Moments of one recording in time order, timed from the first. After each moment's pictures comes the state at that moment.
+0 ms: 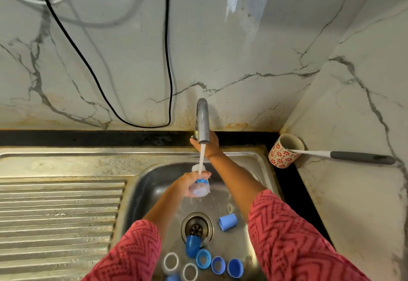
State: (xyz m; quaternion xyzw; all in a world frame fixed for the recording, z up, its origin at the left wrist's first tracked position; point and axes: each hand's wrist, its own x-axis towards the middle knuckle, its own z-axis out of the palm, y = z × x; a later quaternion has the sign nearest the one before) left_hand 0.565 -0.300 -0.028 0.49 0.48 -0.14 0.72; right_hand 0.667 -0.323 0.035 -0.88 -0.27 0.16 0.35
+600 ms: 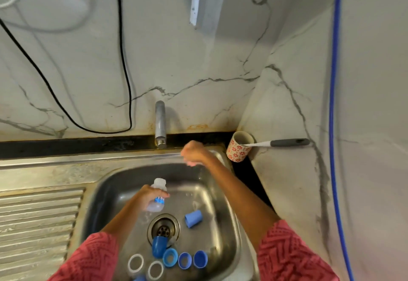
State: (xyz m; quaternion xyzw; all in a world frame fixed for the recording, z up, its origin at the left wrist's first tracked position) left_hand 0.534 -0.317 -0.039 0.61 0.50 -0.15 0.59; right_hand 0.661 -0.412 0.089 -0.89 -0.23 0.32 0.22
